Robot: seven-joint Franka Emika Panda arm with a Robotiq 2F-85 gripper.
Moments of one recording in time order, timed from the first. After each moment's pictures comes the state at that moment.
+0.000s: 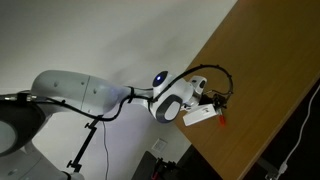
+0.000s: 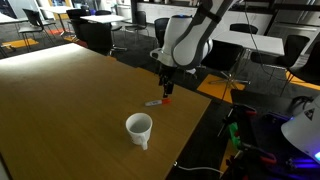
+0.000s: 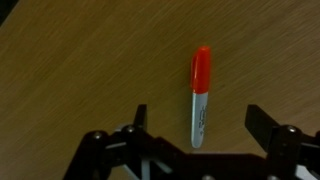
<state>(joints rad) -0.20 0.49 -0.01 -2.30 0.09 2.96 -0.85</state>
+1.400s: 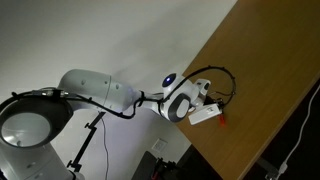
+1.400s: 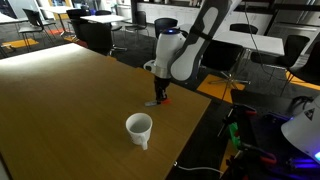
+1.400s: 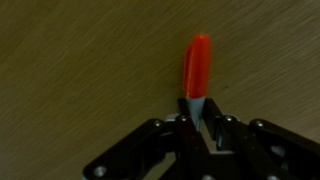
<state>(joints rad) -0.22 0.64 0.03 -2.19 -0.09 2.96 -0.70</state>
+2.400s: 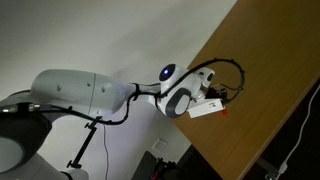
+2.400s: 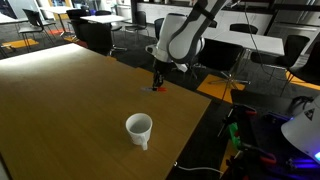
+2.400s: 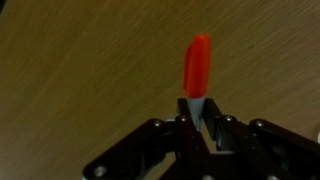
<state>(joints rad) -0.46 0.56 0.21 -2.18 -0.05 2.95 -0.70</state>
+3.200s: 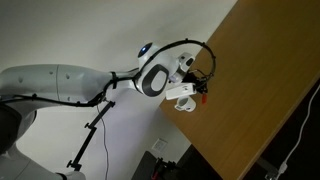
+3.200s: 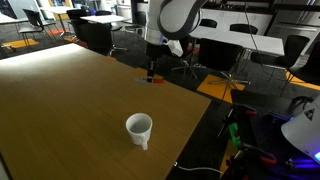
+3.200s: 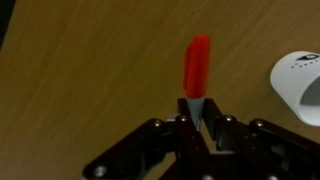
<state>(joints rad) -0.27 0.37 0.13 -2.15 0.01 2.67 -0.45</state>
